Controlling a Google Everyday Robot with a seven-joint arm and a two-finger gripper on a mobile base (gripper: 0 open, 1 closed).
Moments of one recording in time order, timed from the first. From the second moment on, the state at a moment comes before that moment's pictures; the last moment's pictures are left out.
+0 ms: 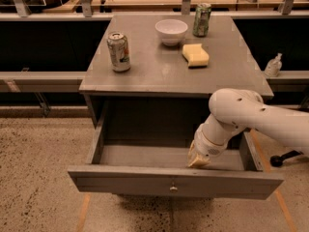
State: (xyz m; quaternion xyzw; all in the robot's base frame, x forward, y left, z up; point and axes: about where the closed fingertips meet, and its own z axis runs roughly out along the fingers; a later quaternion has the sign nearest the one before) arm 0.496 -0.131 0.631 -0.69 0.71 0.11 0.10
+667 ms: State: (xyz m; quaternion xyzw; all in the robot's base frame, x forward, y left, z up) arm 0.454 -0.133 0.631 -0.66 0.73 0.16 0.06
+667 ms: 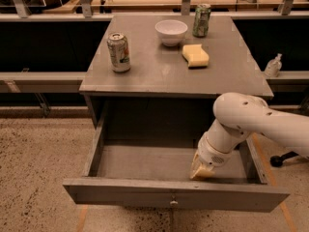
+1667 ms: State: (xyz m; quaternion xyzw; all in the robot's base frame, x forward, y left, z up) arm 0.486 -0.208 0.776 -0.56 0.79 0.12 0.20
